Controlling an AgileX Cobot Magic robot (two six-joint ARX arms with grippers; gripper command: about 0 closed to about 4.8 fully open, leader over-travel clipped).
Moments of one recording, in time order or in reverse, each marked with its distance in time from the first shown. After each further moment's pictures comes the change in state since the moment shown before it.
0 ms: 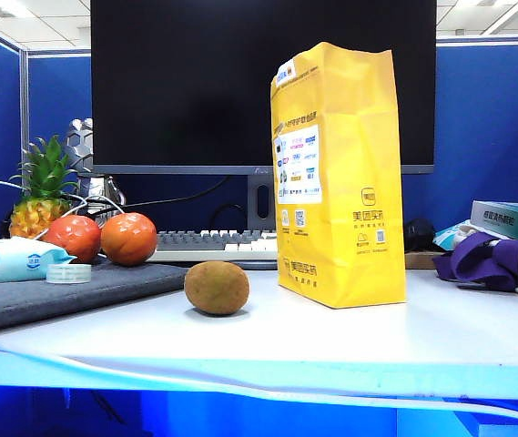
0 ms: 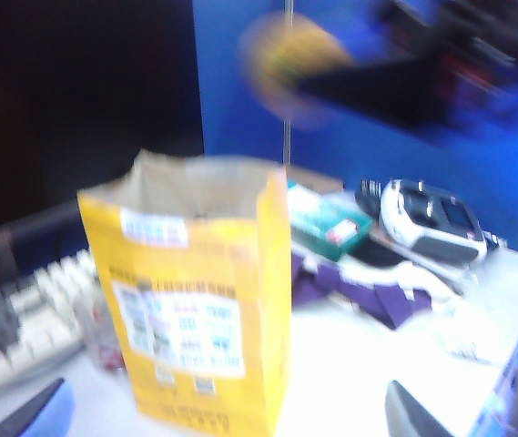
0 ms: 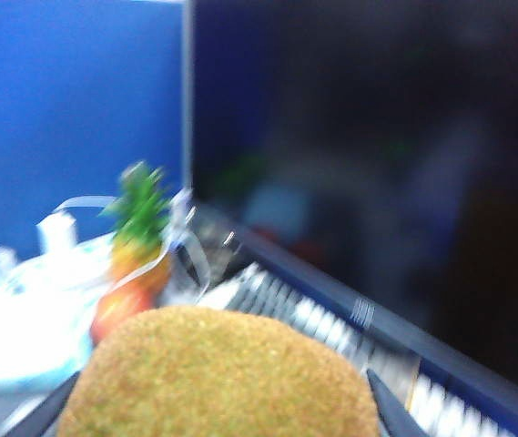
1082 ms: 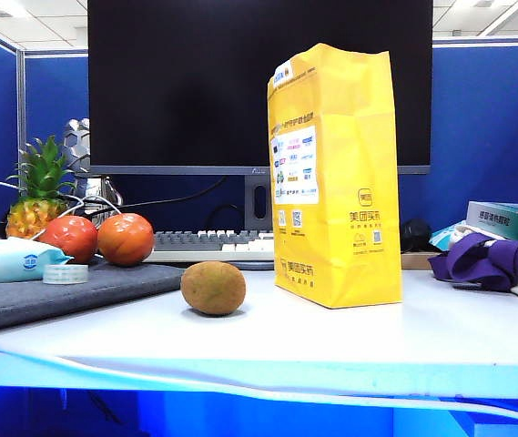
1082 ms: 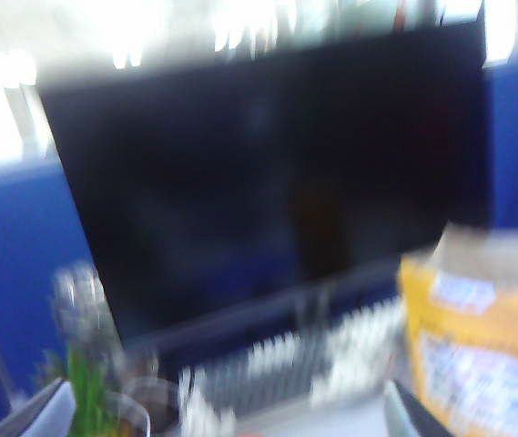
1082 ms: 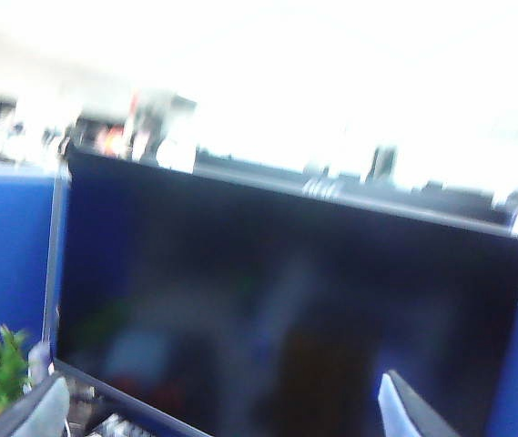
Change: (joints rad) left arm 0.013 -0.467 -0.056 -0.114 -0.526 0.203; right arm -0.058 -0.377 -0.060 0.033 0.212 0.014
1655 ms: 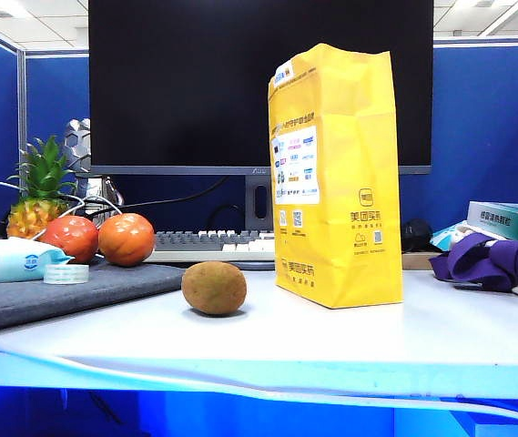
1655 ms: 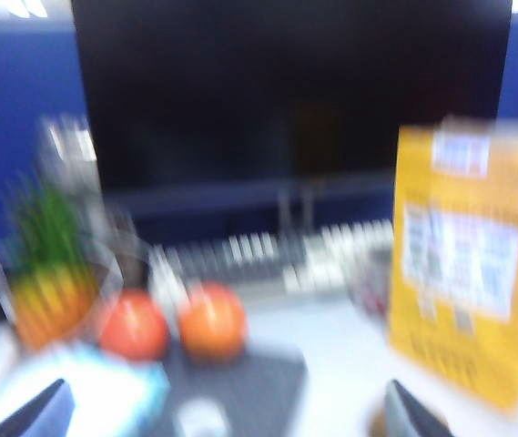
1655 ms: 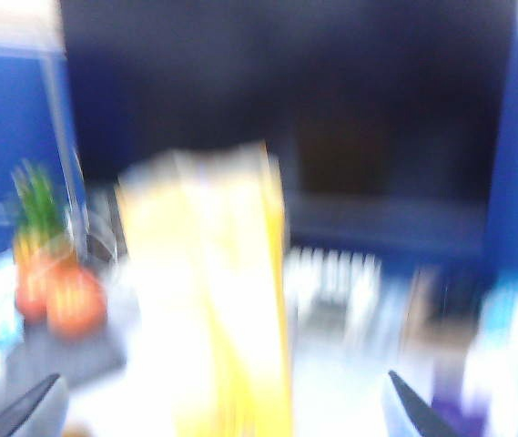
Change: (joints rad) left arm 0.000 -0.372 -0.473 0.005 -0.068 -0.172; right arm 0.005 -0.542 -0.884 0.142 0.084 0.173
